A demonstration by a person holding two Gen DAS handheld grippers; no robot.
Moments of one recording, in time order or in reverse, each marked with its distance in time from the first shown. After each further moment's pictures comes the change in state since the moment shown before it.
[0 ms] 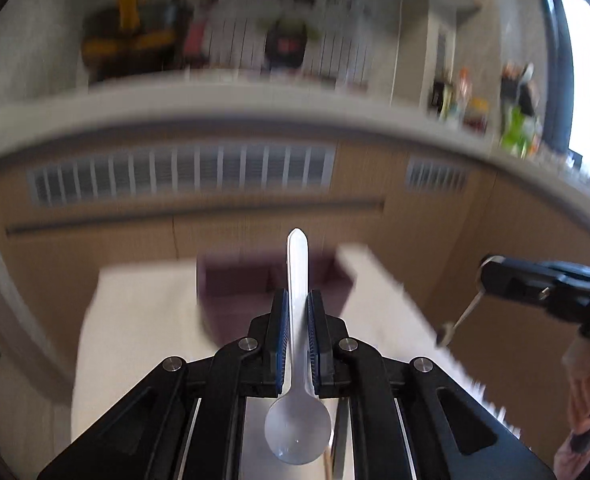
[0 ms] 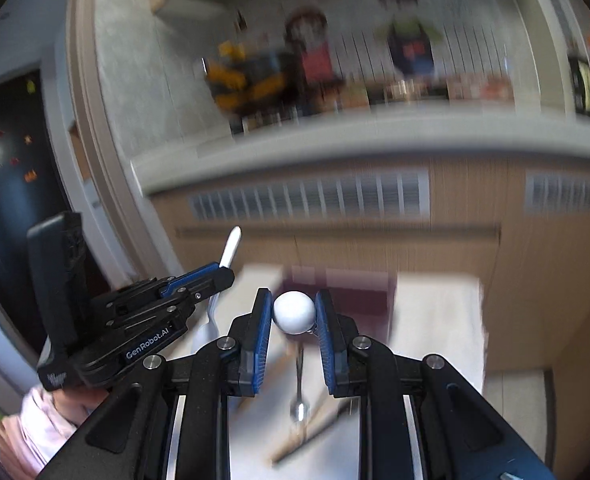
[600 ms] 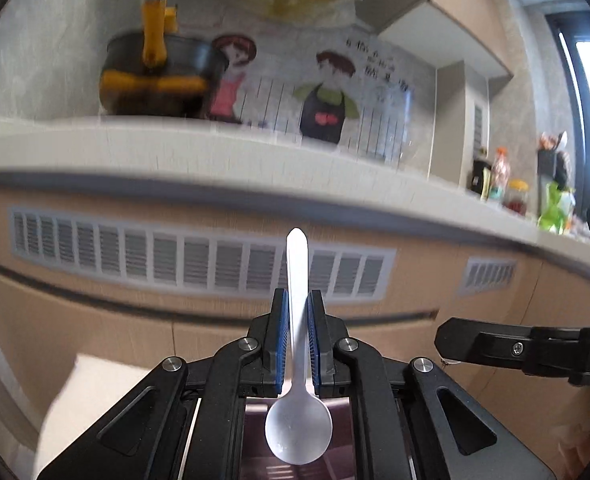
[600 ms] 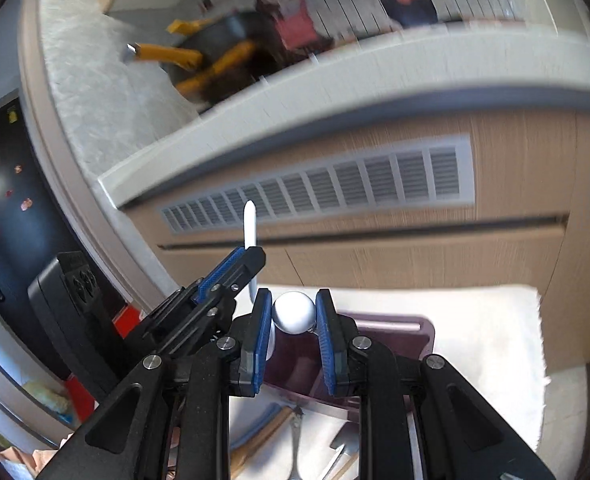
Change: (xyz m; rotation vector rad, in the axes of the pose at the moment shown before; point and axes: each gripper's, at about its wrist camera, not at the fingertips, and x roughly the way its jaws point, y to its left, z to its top) left arm 0.139 0.063 0.022 -0.083 -0.230 0.067; right arm 0.162 -0.060 0.005 0.149 0.134 0.078
